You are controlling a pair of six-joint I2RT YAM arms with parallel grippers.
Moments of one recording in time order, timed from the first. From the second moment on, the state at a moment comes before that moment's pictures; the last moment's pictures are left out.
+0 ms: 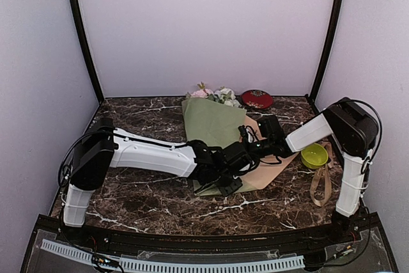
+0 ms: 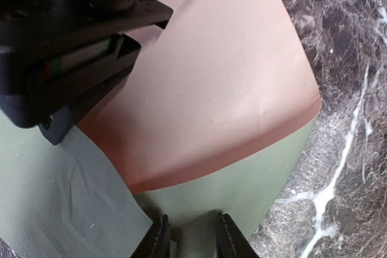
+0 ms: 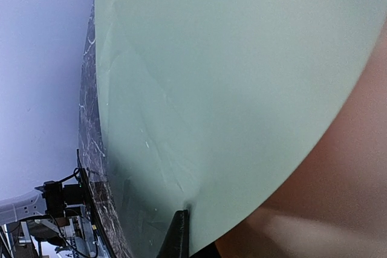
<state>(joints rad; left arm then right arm) -1.21 2.15 1.61 -0.48 -0.27 -0.06 0.56 1.95 0.91 0.33 -0.66 0.76</state>
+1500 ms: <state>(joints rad) -0.83 1.95 1.17 -0.18 0.07 -0.29 0.55 1.97 0.94 0.20 -0.59 0.63</state>
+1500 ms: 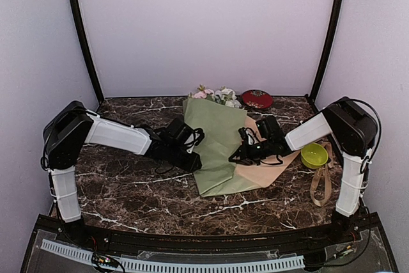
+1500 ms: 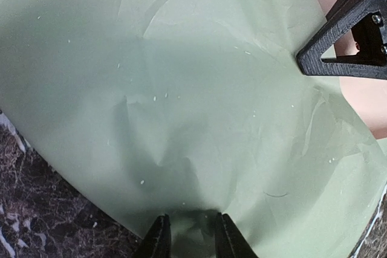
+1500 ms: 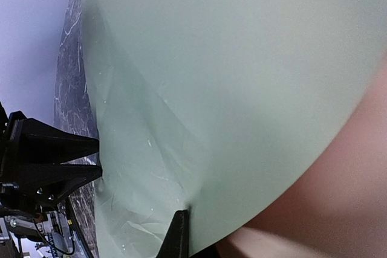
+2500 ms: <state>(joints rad) -0.47 2.15 1.46 -0.11 0.34 -0.27 0.57 1.96 1.04 -0.02 -0.53 0.60</state>
